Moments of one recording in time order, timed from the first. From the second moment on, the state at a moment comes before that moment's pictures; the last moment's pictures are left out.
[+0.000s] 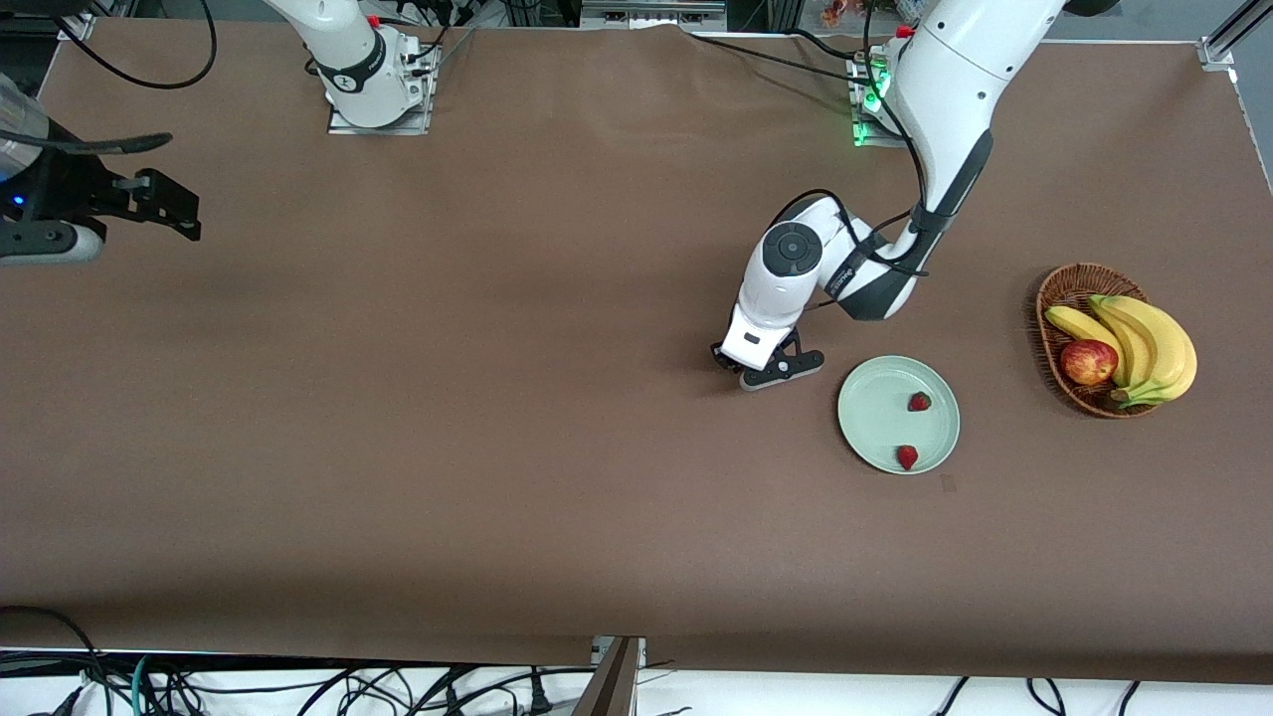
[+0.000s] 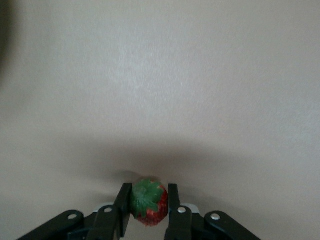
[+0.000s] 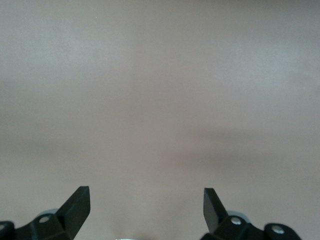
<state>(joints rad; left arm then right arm) -0.26 0.60 -0.30 -1.93 0.34 2.56 -1.11 0.07 0.04 0.00 -1.52 -0.06 1.49 -0.01</state>
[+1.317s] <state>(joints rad) 0.01 0.57 -0.29 -1.75 0.34 2.18 -0.30 0.07 0.04 0.02 -1.52 -0.07 1.49 -0.01</state>
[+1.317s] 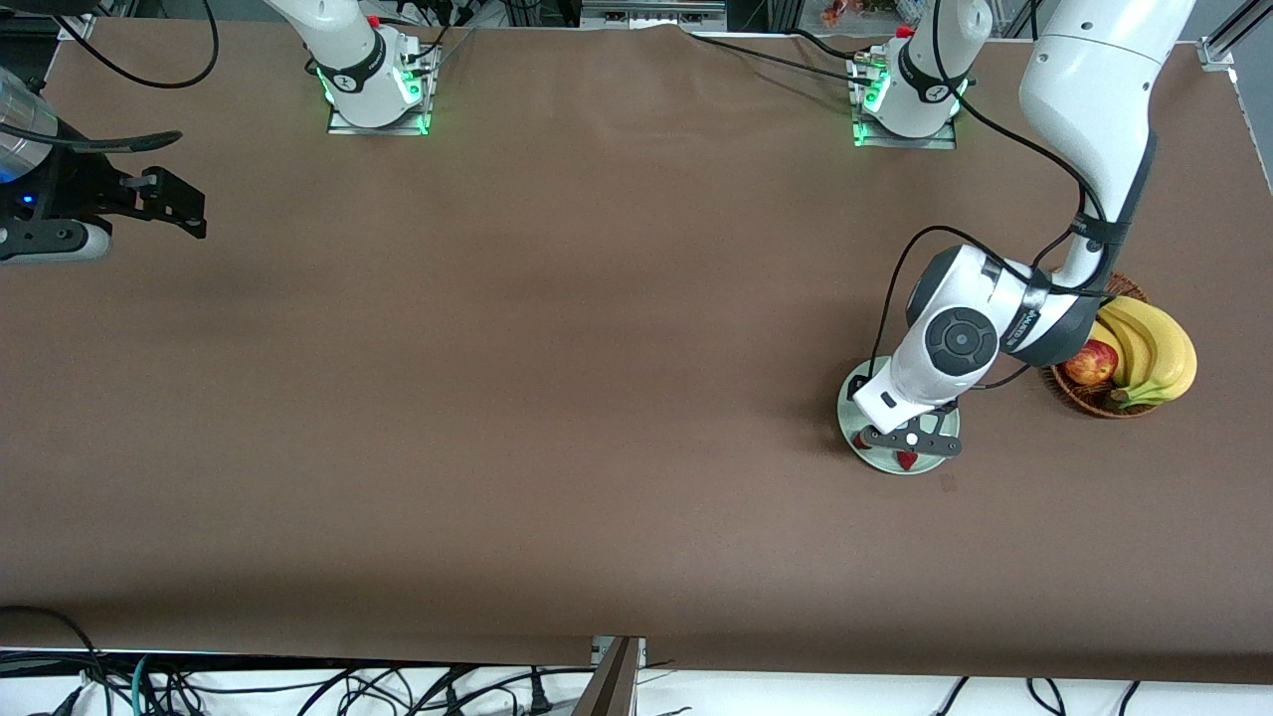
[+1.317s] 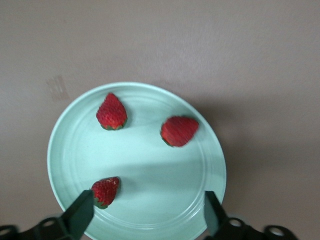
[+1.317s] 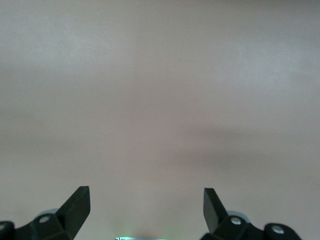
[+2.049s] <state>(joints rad) 0.06 0.36 -0.31 -1.50 0.18 1.85 -0.28 0.07 0.05 0.02 -1.52 -0.07 1.49 -0.01</state>
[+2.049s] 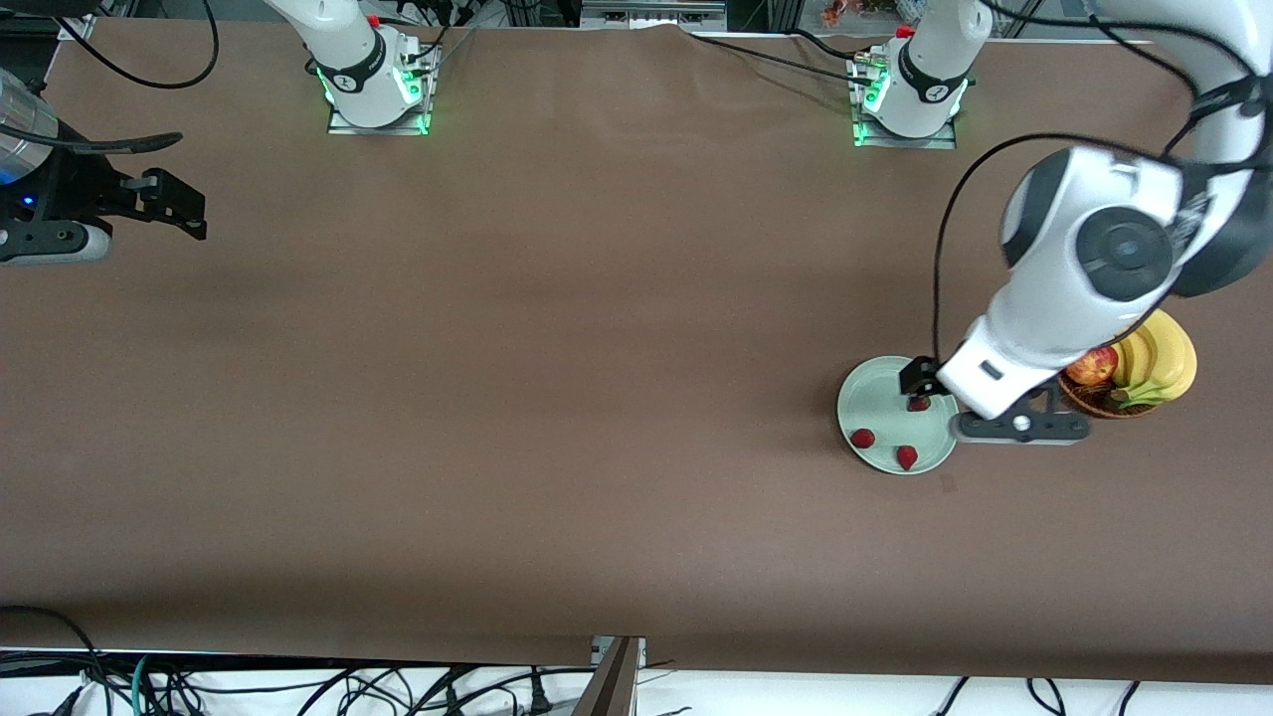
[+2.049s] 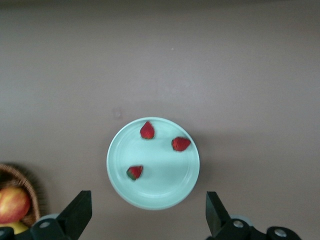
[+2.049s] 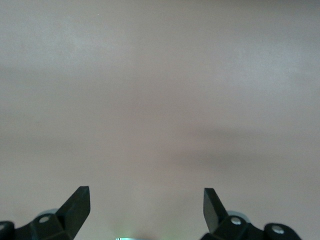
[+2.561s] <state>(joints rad) -0.04 0.19 -0.14 -1.39 0.14 1.55 -0.04 0.07 0.06 0.02 -1.52 -0.07 1.50 -0.01</state>
